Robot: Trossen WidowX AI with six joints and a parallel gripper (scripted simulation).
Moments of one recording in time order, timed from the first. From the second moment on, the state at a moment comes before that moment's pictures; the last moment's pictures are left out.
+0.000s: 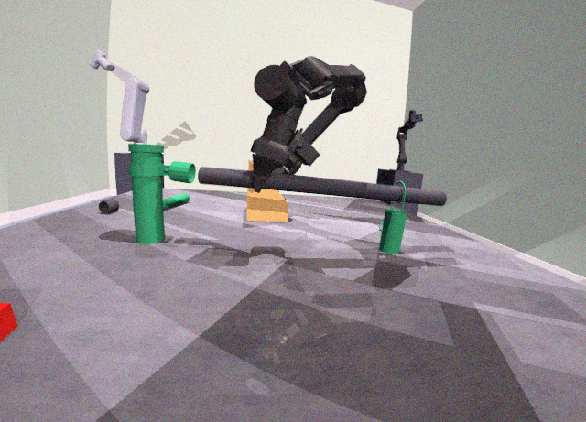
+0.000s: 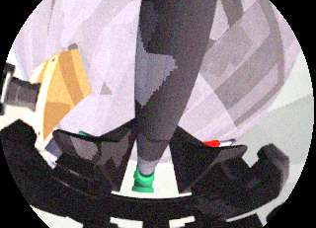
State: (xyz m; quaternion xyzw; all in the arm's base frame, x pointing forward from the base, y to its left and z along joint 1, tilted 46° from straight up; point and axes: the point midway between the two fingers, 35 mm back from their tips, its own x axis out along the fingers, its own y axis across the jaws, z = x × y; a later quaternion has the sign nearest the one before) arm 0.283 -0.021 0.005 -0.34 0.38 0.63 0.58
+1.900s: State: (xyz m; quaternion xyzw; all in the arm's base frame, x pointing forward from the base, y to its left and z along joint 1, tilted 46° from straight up) arm 0.283 -0.034 -0.009 -0.33 0.38 0.64 0.58
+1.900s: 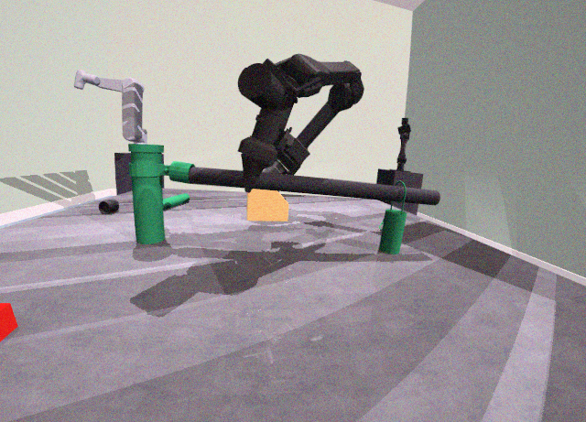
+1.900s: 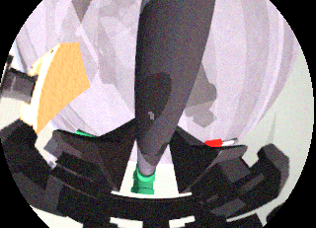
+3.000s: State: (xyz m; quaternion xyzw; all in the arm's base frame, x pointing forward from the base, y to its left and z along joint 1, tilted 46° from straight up) arm 0.282 -0.034 -0.009 -0.33 0.38 0.64 0.58
